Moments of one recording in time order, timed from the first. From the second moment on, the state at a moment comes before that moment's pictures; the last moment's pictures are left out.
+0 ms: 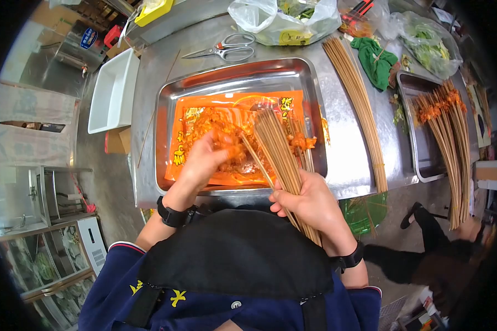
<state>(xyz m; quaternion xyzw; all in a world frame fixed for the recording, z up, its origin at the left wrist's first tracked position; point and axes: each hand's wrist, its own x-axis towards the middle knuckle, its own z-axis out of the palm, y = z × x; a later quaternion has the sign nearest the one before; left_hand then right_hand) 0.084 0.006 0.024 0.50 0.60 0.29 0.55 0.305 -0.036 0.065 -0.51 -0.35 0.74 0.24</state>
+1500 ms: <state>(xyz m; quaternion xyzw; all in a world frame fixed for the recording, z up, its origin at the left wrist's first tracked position) 0.095 -0.005 0.025 0.21 0.37 0.44 0.79 0.299 -0.037 0.065 -0.51 -0.37 0.73 0.25</state>
